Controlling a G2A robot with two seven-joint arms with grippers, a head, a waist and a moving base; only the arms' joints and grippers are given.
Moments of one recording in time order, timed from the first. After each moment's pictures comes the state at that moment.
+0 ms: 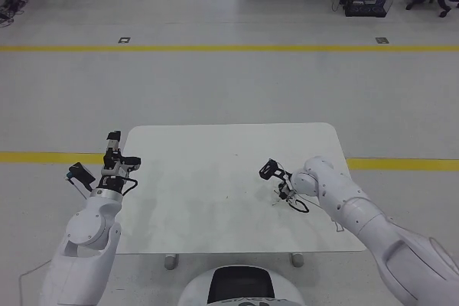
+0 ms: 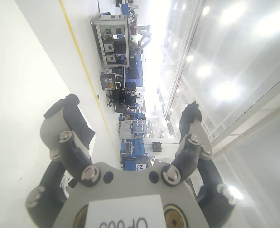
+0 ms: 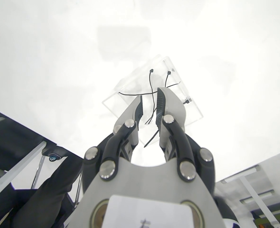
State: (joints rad) left arm 1.73 -1.15 -1.60 -1.80 -0.42 0.00 0.00; right arm -0.86 -1.20 0.59 -0.96 -0.92 -0.34 0.94
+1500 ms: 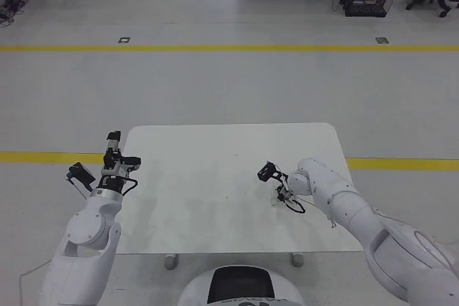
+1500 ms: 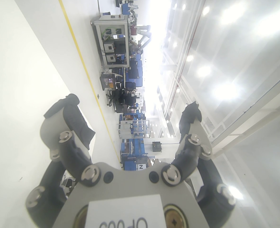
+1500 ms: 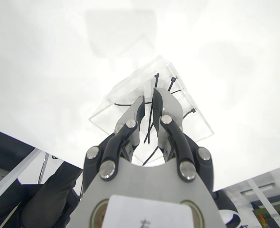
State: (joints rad) left arm 1.73 -1.15 -1.60 -1.80 -0.42 0.00 0.00; right arm -0.77 -1.28 0.44 -0.75 -0.85 -0.34 0.87
